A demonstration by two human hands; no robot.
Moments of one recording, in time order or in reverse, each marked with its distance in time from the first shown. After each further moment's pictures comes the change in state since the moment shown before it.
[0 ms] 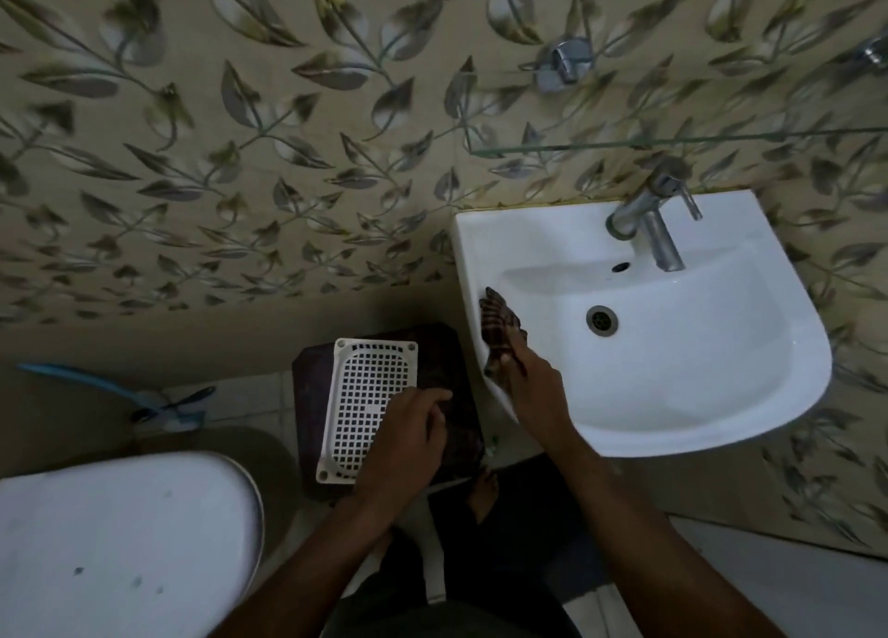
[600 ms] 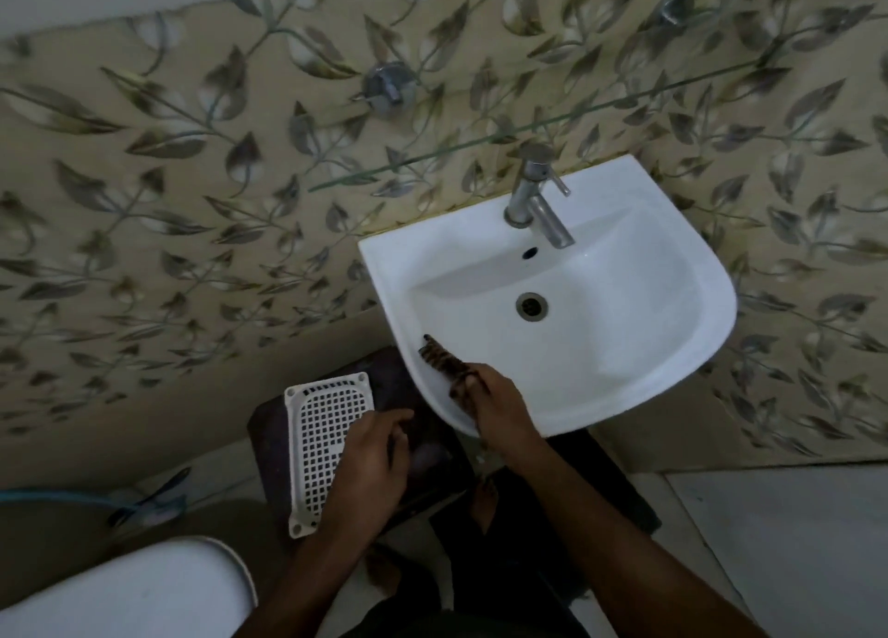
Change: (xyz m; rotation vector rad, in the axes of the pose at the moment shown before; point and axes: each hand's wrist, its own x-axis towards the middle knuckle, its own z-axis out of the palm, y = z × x) left_hand 0.003 0.031 0.016 0.114 -0.043 0.107; right_hand -0.033 0.019 -0.030 0.293 0.014 0.139
